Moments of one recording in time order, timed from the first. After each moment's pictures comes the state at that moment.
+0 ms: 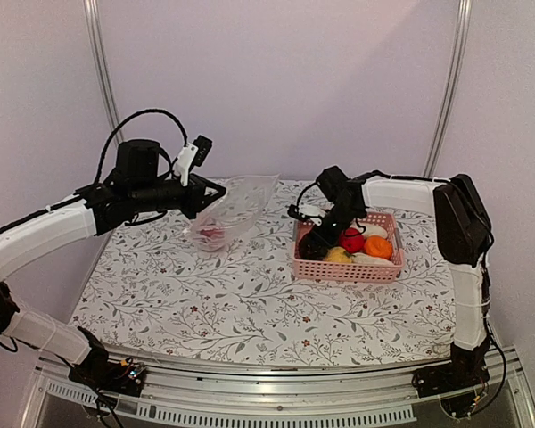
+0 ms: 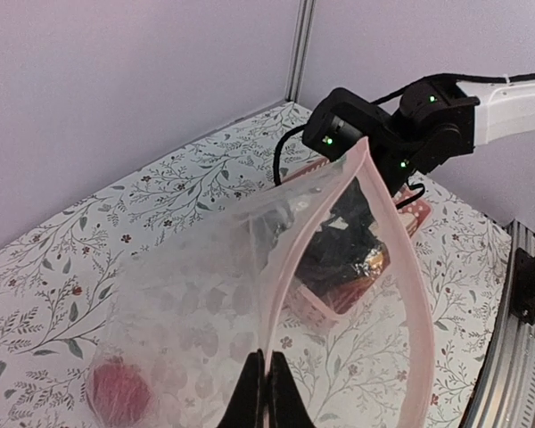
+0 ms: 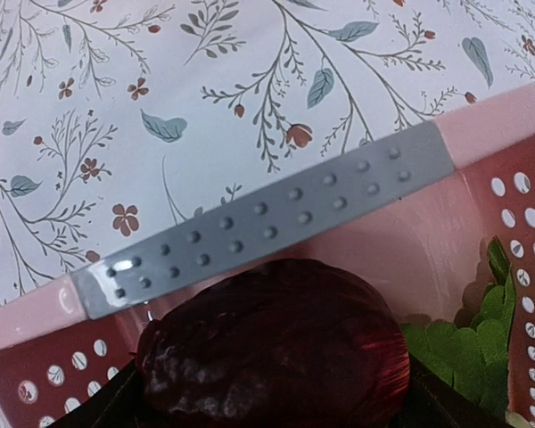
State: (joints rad) left arm -0.59 1.31 1.08 -0.14 0.30 -0.02; right arm 0.59 2.16 1.69 -0.71 -0.25 -0.42
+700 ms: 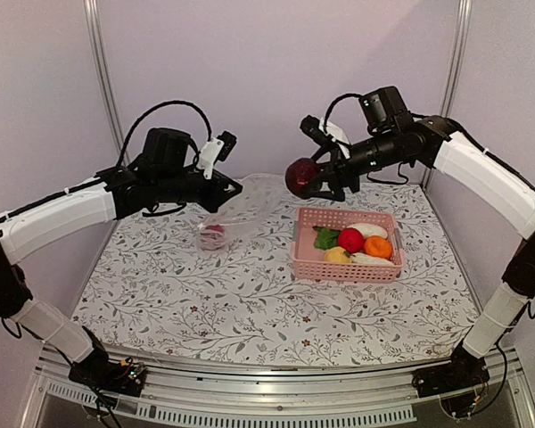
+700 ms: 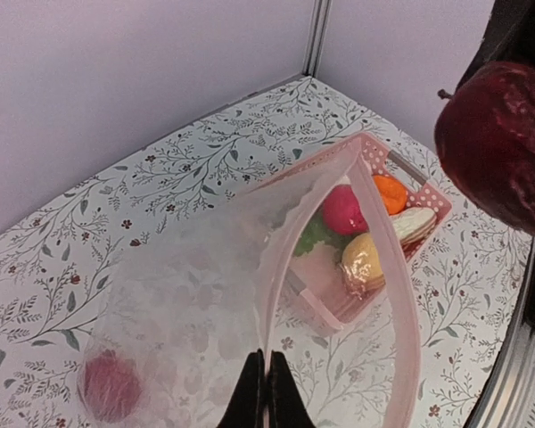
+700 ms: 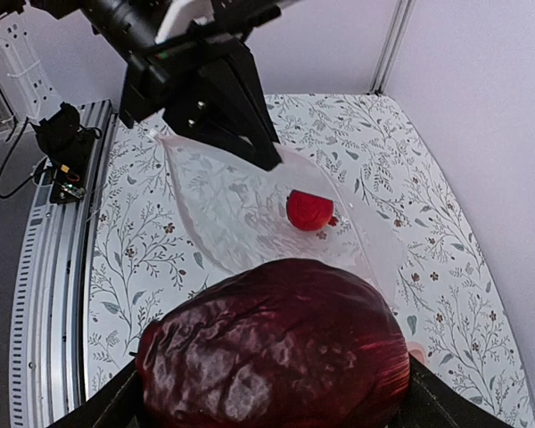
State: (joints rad) left arm -0.69 1.45 1.26 -0.27 0.15 -0.03; right arm 0.64 1.68 1.77 -0.77 -0.55 -0.50
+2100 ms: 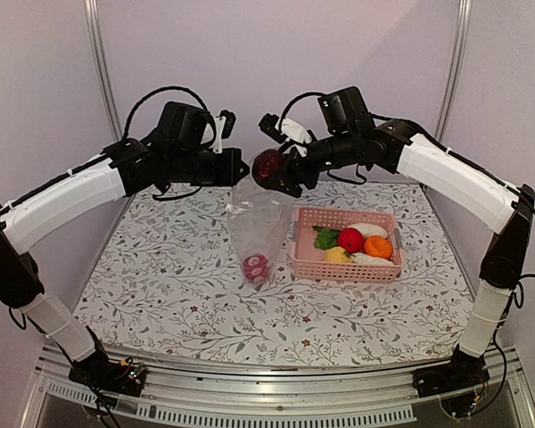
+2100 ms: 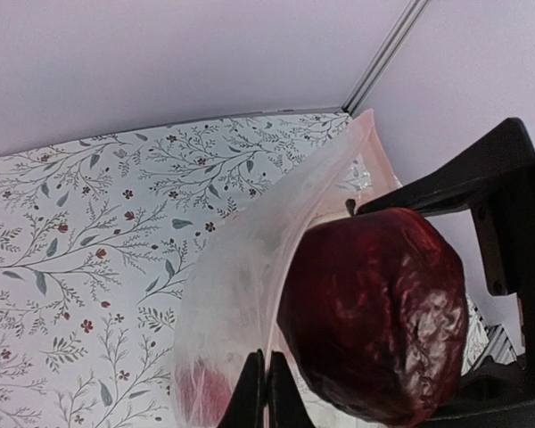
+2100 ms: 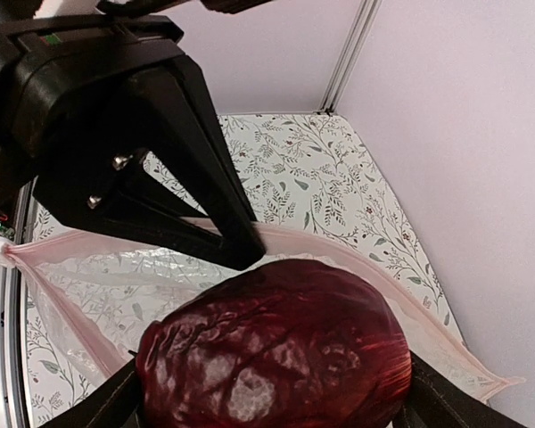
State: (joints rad) left arm -0.79 1.57 1.57 -0.49 -0.07 -0.44; right arm 0.79 1.84 1.92 -0.60 -0.32 -0.43
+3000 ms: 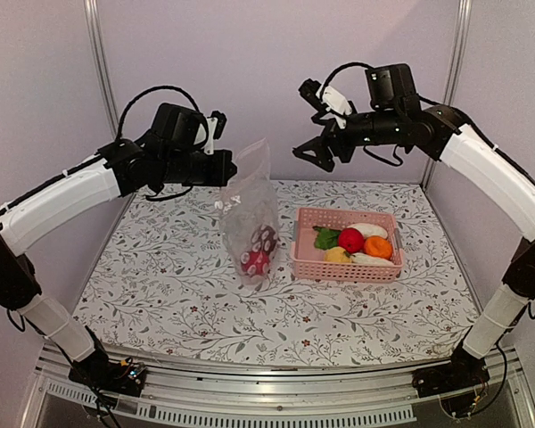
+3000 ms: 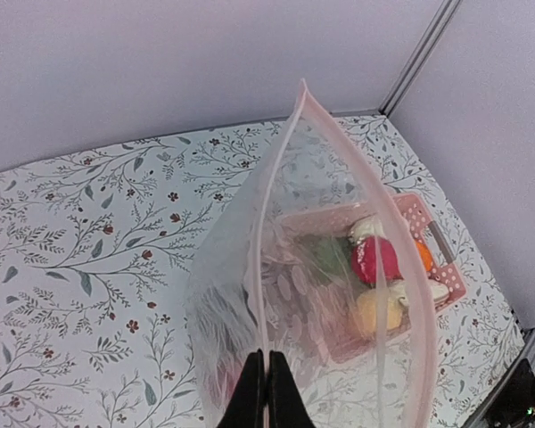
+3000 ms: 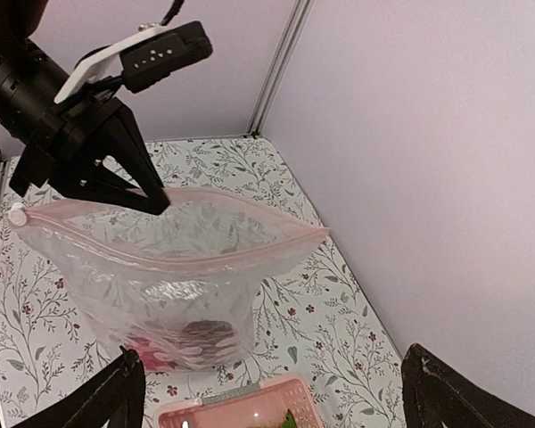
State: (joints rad) left arm -0.75 1.55 1.54 -0.52 -0.14 -0.38; right arm 0.71 1.68 1.91 -0.61 -0.24 -0.47
